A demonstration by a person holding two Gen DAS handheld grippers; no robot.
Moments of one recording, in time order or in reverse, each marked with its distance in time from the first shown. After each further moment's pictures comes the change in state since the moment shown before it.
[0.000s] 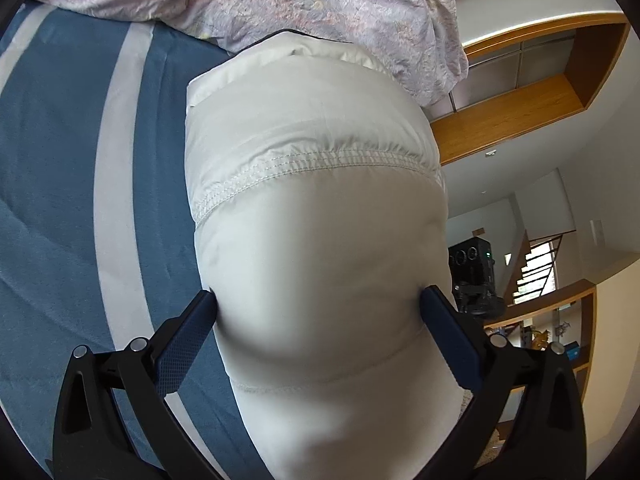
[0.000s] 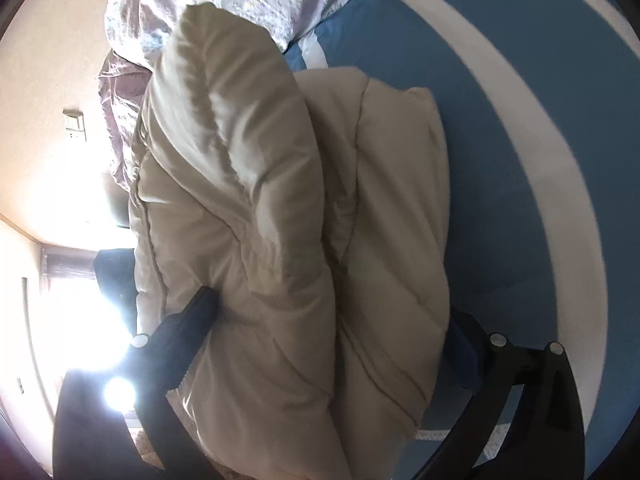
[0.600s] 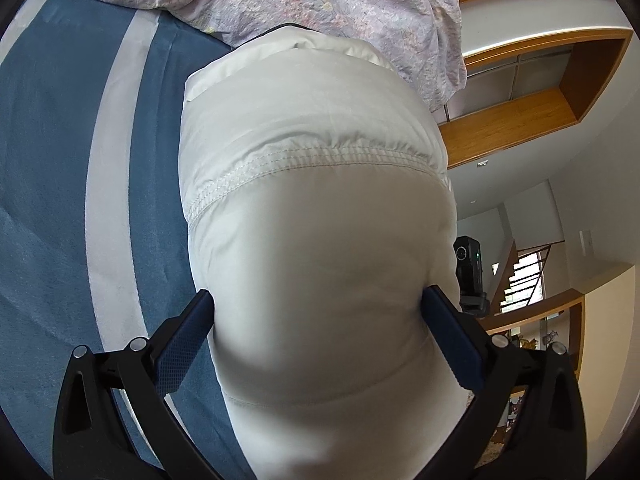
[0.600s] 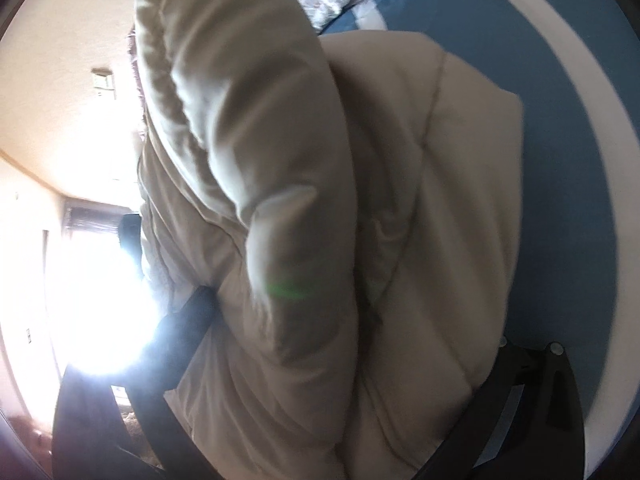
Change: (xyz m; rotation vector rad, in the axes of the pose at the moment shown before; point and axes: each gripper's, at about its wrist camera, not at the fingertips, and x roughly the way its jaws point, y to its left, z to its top) left arm 0.002 0.015 -0.006 -0.020 -0.029 -0.044; right arm 0.040 0.013 0.023 -0.134 0.086 0.138
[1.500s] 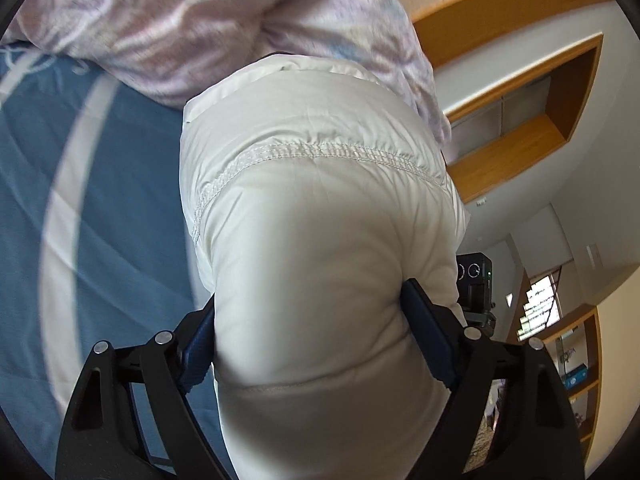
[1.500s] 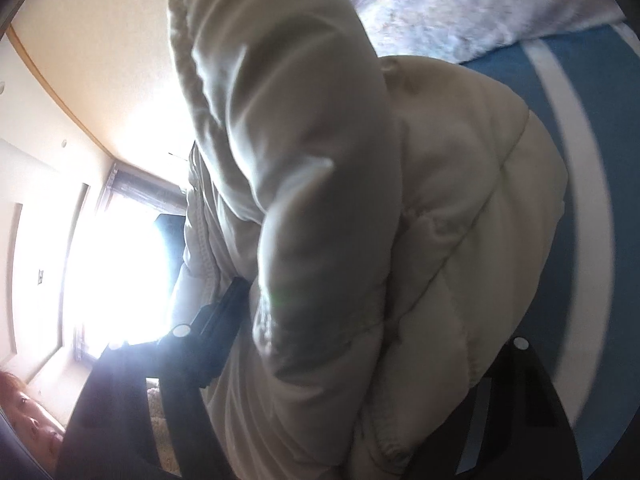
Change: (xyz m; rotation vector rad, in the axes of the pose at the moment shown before) left arm -0.107 0.006 0.008 0.042 -0.221 0.053; right arm 0.012 0.036 0.010 -0.228 -0.031 0.131
